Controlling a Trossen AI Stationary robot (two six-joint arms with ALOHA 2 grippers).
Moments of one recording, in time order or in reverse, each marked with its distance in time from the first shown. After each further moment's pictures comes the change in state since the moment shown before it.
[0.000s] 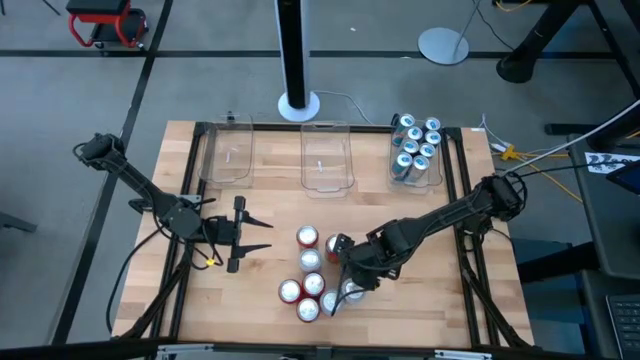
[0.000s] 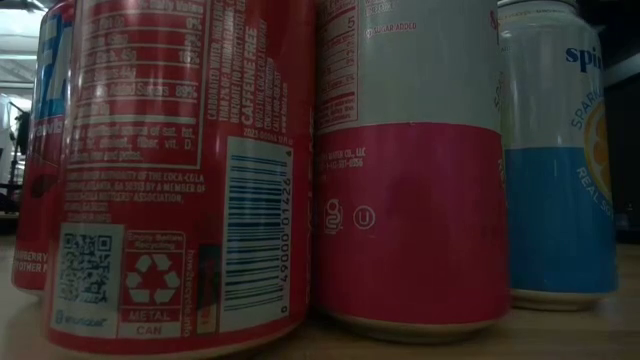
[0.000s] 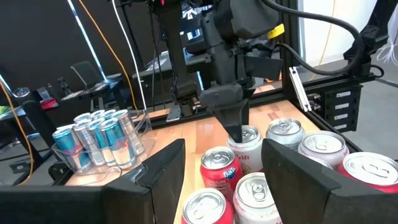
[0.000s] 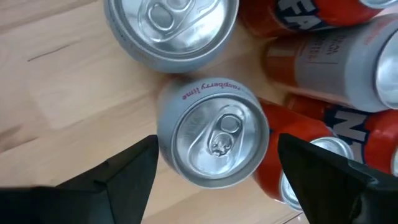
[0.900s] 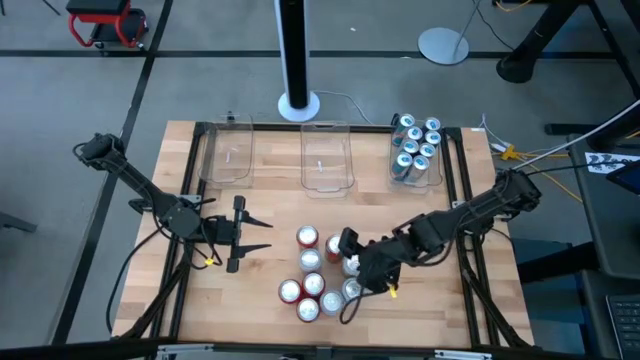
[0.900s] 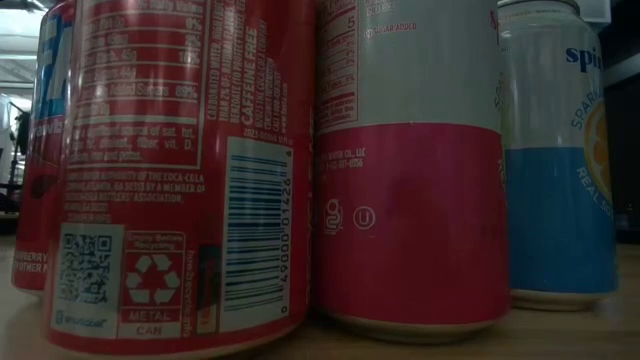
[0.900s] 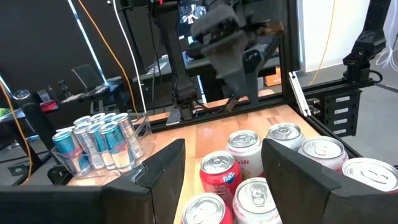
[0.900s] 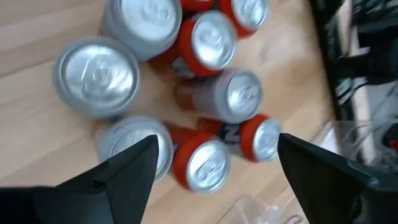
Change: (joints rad) left arm -0.002 0.000 0.000 0.019 0.000 0.005; right arm 0.059 -0.155 0.005 0.174 0.157 0.054
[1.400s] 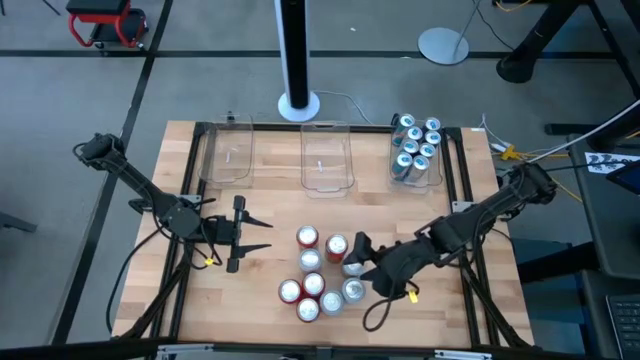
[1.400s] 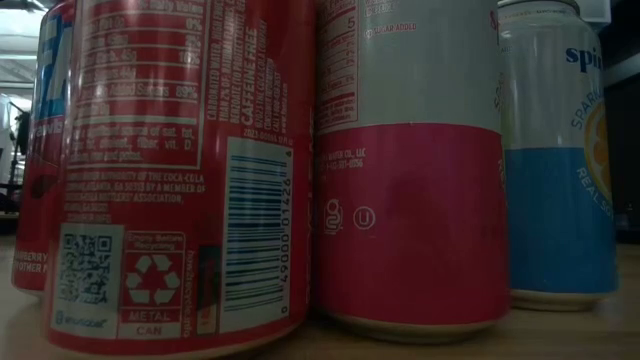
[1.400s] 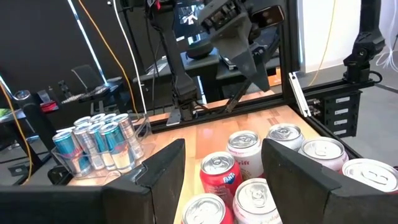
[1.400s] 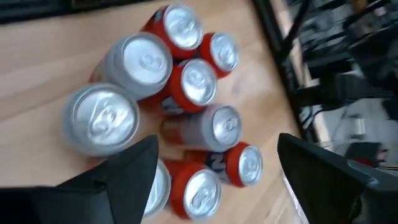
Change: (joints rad) left arm 0.000 0.000 0.000 0.003 0.000 0.001; right arm 0.073 -0.159 -0.228 0.286 0.035 0.017
